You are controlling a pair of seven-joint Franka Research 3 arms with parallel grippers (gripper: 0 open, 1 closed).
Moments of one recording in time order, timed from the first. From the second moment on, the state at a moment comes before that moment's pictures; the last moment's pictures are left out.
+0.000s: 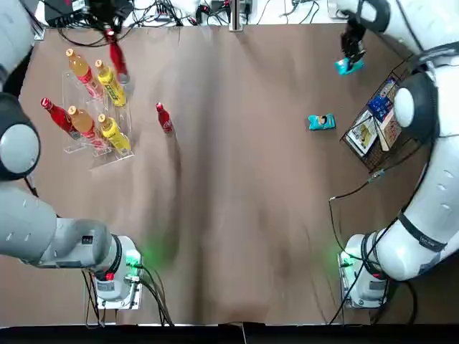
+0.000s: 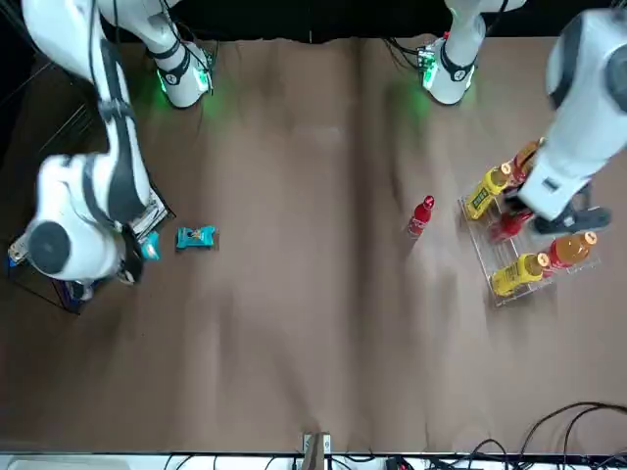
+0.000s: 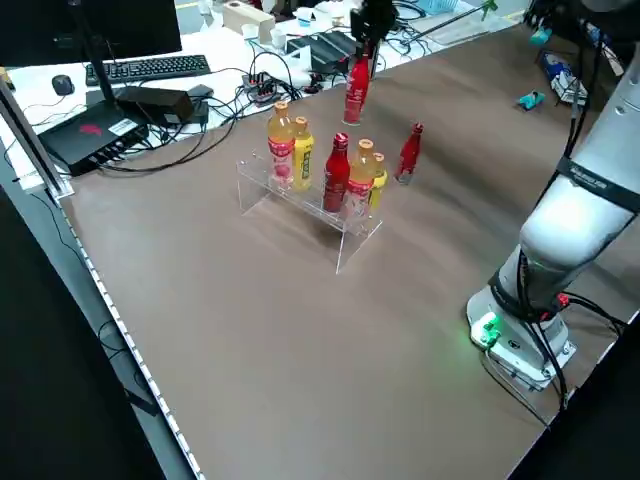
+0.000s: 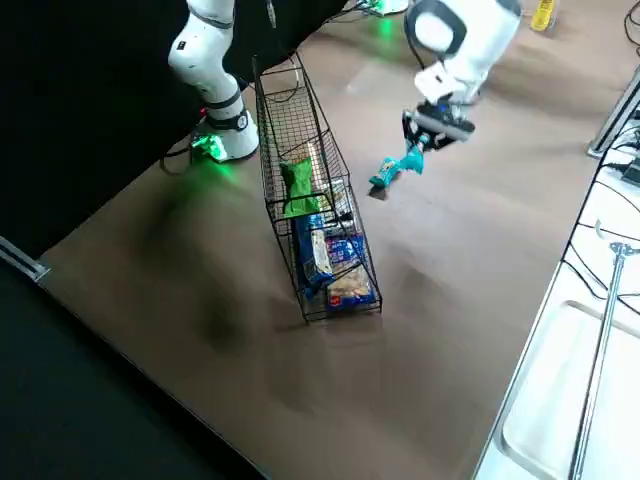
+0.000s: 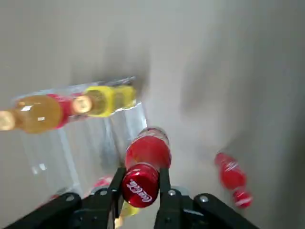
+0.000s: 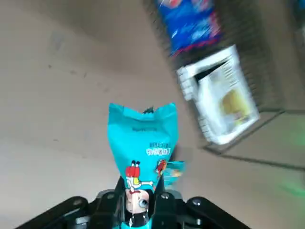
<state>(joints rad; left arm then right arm) 0.01 0.05 -0.17 -1.73 0.19 1.74 -0.22 0.39 0.44 -0.34 -1.56 0.02 1.69 1.27</state>
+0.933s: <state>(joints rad) 0.48 -0.06 -0.17 -1.89 0.11 1.79 0.57 0.37 0.18 -0.49 -1.46 -0.28 1.22 0.71</state>
